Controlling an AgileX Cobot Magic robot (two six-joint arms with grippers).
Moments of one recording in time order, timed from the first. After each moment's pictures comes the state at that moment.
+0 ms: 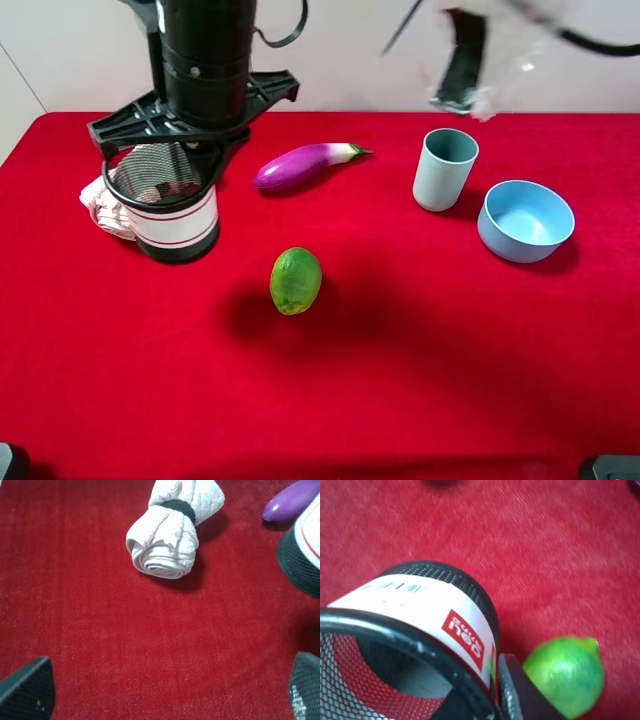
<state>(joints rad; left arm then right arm) -0.02 0.00 -0.49 -0.04 1.06 0.05 1.03 2.11 -1.93 0.07 1.23 0.24</state>
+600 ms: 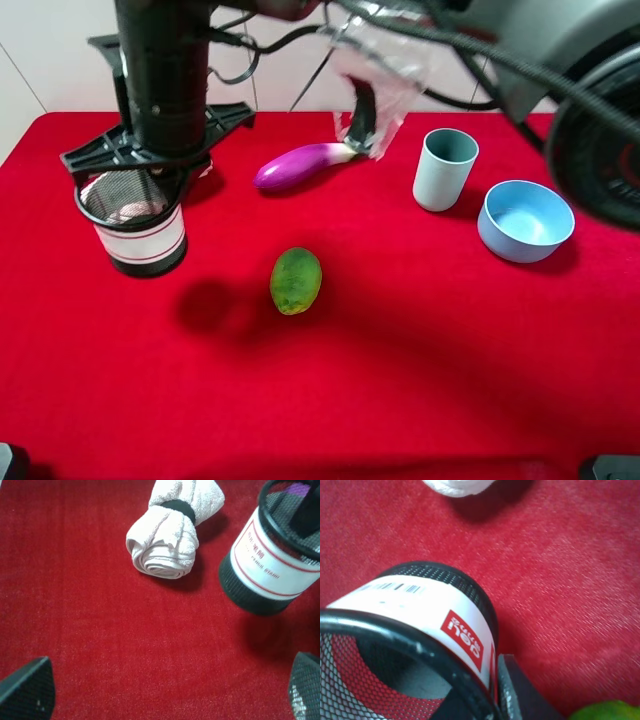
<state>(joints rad) -0.02 0.00 -0.49 -0.04 1.06 0.05 1.06 2.30 -2.11 0.11 1.21 0.21</state>
